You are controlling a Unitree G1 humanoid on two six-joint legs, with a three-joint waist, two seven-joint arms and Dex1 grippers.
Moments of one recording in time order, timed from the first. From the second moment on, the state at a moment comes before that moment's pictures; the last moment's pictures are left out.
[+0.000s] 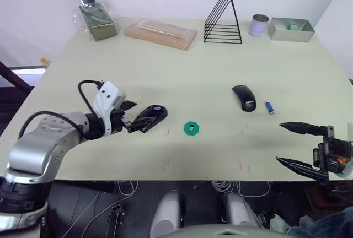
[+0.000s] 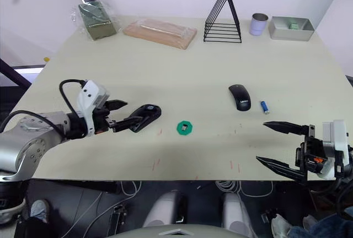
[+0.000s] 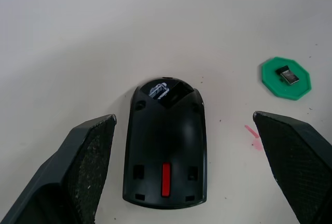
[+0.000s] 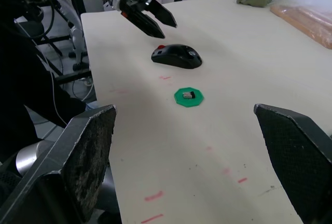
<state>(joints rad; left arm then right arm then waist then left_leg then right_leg) -0.25 0.94 0.11 -0.31 -0.58 0.90 -0.72 0.28 -0.78 -0.45 -0.49 0.81 0.25 1.24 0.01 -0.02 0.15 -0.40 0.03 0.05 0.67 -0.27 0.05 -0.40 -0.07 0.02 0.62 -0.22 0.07</state>
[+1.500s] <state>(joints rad) -0.46 0.85 -0.16 -0.01 -0.28 0.72 -0.92 0.34 -0.71 -0.44 -0.60 0.77 0.22 1.12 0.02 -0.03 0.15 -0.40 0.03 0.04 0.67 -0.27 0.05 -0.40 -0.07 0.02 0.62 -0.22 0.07</state>
